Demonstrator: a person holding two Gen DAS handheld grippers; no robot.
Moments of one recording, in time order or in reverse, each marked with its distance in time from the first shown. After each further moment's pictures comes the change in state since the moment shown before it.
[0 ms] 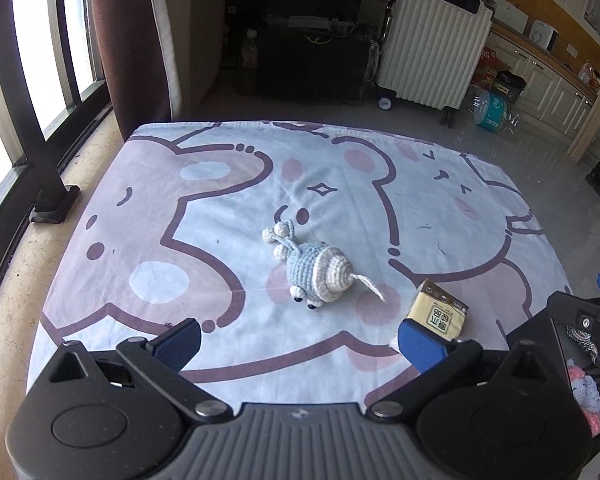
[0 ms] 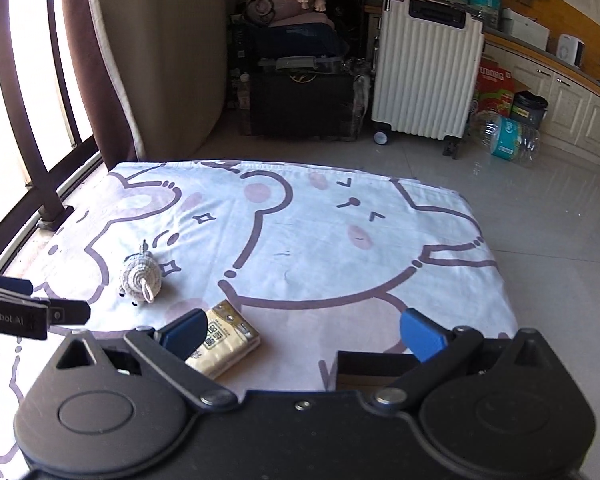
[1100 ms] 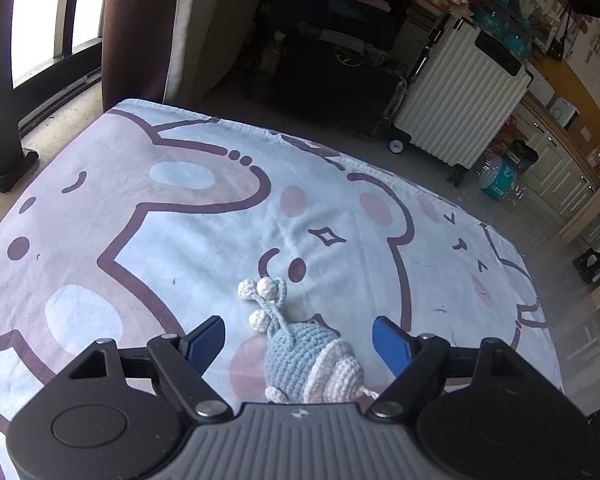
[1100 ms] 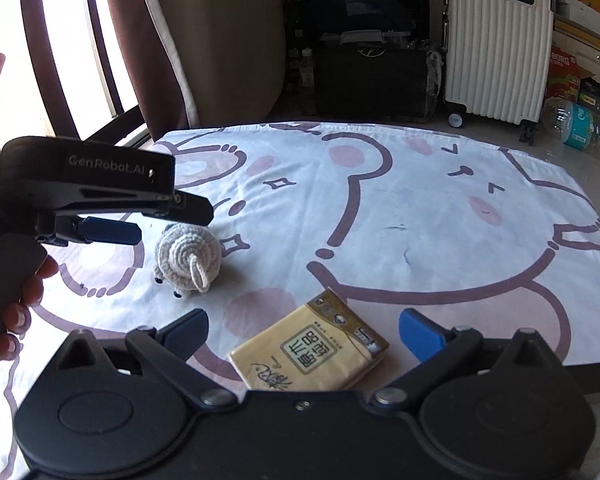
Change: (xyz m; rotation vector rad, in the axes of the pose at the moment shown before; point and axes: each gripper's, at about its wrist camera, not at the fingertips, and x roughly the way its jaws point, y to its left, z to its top) left arm 0.093 0.019 0.030 -0.227 -0.066 -0.106; right arm 0.100 0.059 -0.028 -0.010 0.015 0.182
